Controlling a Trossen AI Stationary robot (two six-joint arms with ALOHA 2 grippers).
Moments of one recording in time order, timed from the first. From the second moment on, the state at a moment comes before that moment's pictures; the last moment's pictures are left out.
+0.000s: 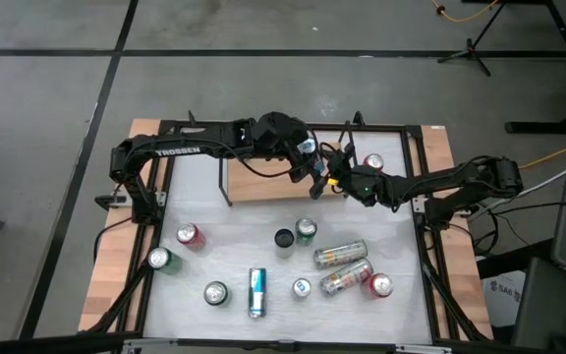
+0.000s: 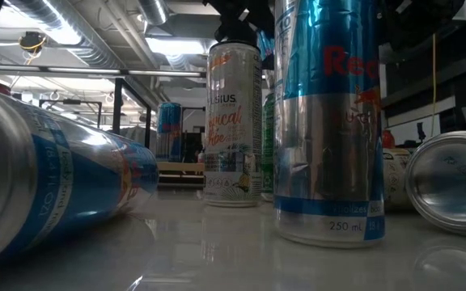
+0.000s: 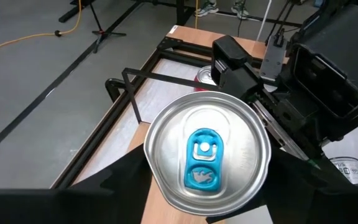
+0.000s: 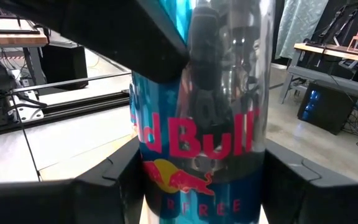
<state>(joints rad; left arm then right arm) 0.20 1.76 1.72 -0.52 -0.22 -0.10 -0.01 1.40 0.70 0.60 0.61 -0.01</state>
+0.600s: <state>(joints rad) 0.20 1.76 1.72 -0.52 -0.22 -0.10 -0.01 1.40 0.70 0.60 0.62 -0.01</state>
